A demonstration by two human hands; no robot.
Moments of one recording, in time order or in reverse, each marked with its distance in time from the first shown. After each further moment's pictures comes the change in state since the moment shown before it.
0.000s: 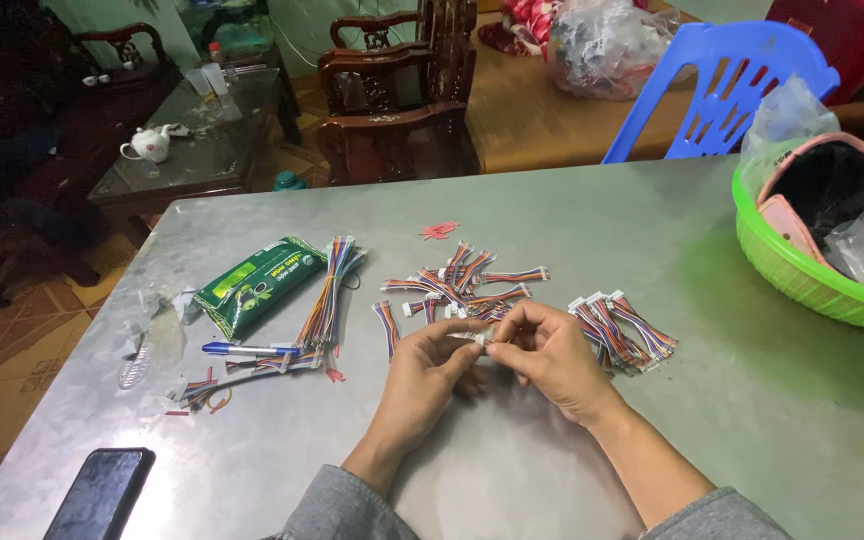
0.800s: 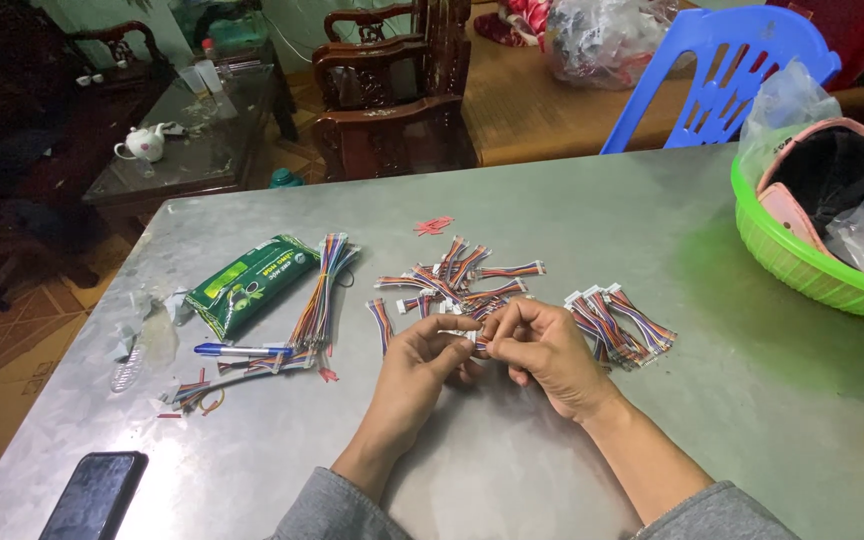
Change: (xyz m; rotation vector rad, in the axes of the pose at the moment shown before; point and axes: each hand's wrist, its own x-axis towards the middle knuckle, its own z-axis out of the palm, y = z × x) left_hand 0.004 -0.007 -0.005 -0.053 0.005 0.007; right_hand 0.002 0.000 0.003 0.189 -0.022 0.082
